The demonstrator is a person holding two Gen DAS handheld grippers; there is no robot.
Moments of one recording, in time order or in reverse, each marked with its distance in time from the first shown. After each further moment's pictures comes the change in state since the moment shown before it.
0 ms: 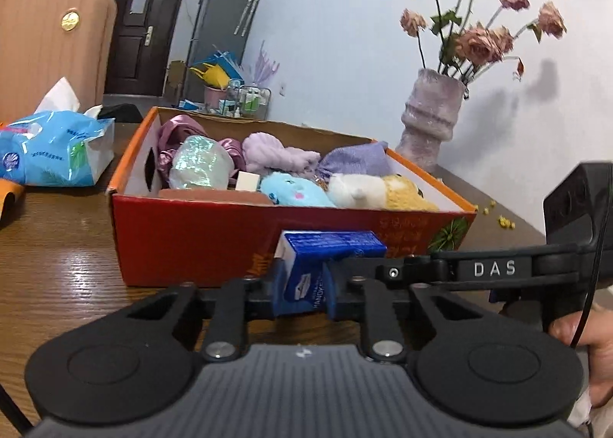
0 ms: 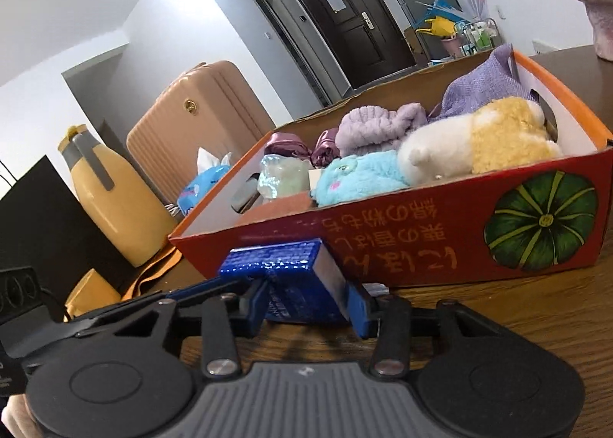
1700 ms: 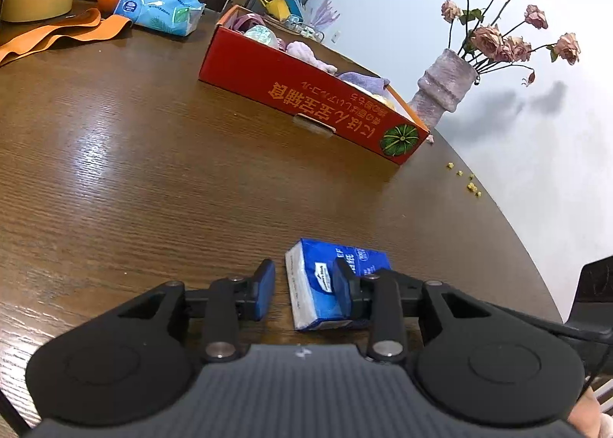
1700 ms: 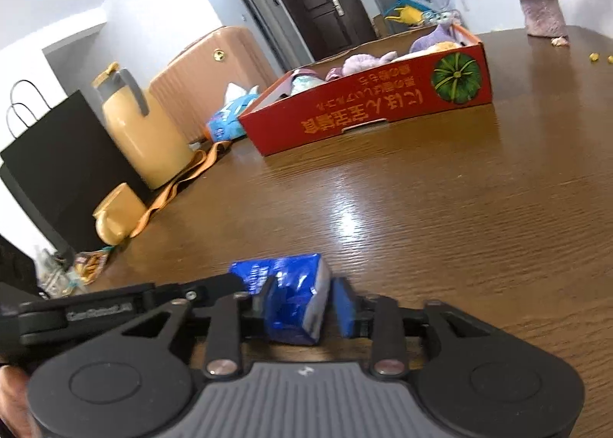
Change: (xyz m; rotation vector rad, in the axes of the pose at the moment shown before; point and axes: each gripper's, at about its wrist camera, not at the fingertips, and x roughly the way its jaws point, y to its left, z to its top) left arm -0.149 -0.044 -0.095 -0.308 0.176 0.041; right arm -0.134 0.094 -0.141 0.000 0.046 -0.159
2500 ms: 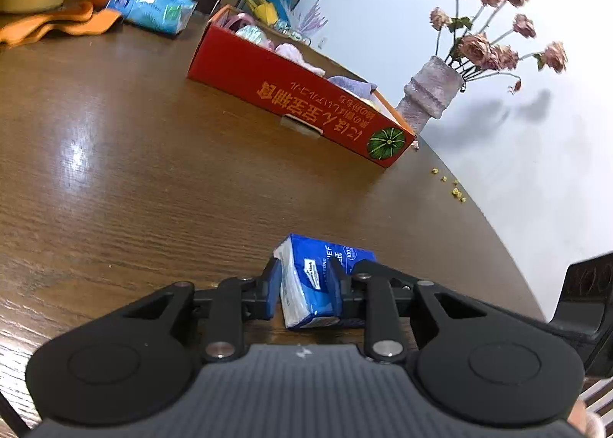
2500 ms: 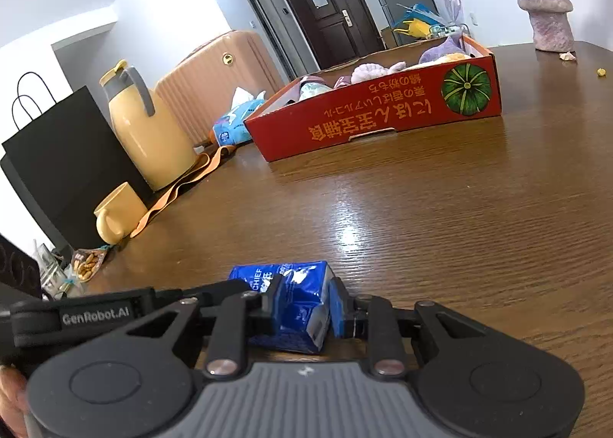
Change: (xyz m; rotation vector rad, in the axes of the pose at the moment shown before) left arm 0.001 0.004 -0.008 -0.003 -0.031 -0.055; right arm 0.004 0.002 -0.003 -0.037 -0.034 0.017
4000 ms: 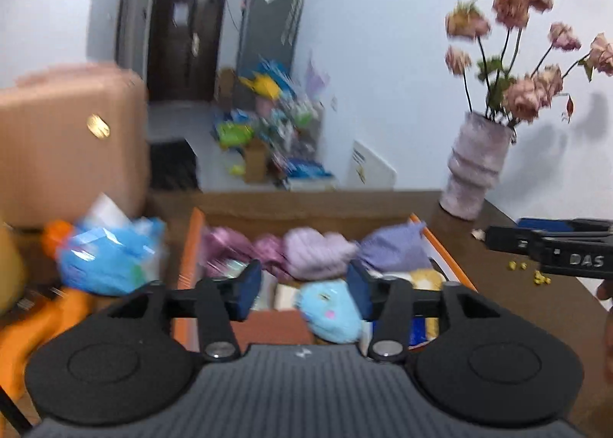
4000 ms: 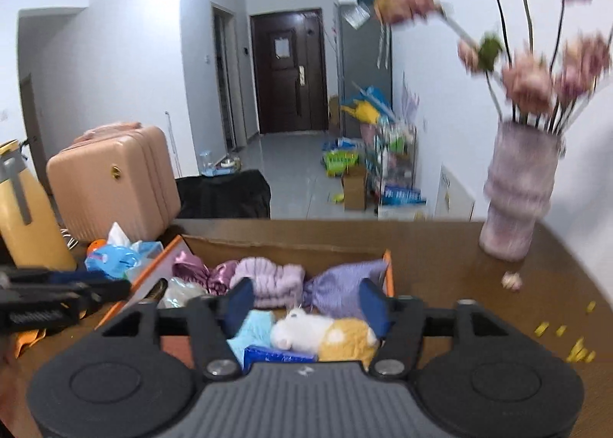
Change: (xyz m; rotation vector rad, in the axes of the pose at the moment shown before) left arm 0.082 -0.065 0.241 0.334 -0.171 0.234; right arm 0.029 -0.031 0.269 -0.244 -0.157 -0.322
